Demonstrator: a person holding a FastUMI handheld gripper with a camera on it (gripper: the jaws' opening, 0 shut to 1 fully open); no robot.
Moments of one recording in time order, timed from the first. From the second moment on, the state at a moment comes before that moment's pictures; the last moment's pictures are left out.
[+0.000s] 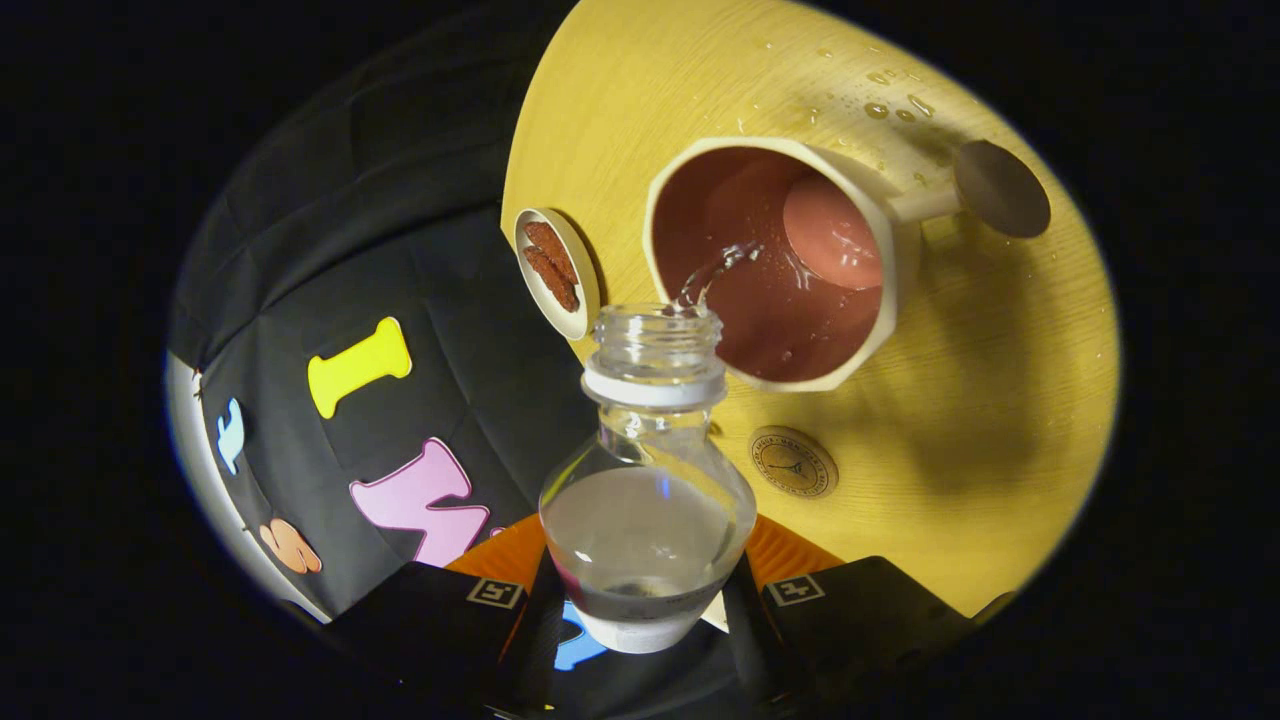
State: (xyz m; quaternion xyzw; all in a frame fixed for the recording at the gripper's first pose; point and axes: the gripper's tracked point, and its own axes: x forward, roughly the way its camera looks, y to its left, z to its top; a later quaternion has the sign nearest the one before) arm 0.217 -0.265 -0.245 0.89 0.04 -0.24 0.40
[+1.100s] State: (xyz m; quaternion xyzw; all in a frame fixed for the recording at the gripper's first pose) arm 0.210 -0.302 -0.218 0.96 -0.03 -0.21 0.20
